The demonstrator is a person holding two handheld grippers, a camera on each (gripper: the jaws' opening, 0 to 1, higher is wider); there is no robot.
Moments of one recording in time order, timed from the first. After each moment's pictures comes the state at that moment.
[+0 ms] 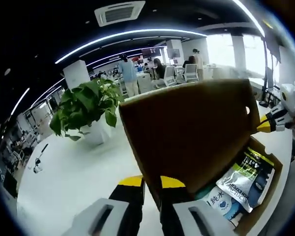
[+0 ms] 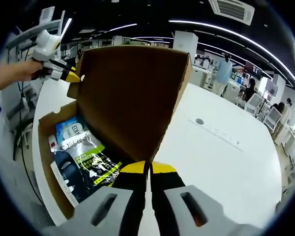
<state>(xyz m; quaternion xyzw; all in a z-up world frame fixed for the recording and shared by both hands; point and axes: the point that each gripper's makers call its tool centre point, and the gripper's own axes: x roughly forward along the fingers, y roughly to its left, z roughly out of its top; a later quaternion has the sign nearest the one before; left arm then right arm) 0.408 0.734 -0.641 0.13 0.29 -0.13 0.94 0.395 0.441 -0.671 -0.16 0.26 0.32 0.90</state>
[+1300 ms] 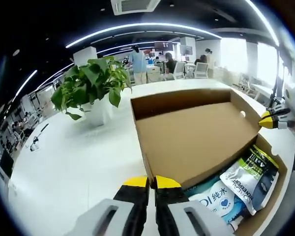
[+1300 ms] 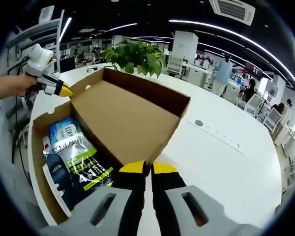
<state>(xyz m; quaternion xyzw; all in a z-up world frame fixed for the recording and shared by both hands) 0.400 0.738 -0.674 0.08 0.31 -0.09 0.94 0.418 0.442 -0.678 -0.16 0.26 0.32 0.90</state>
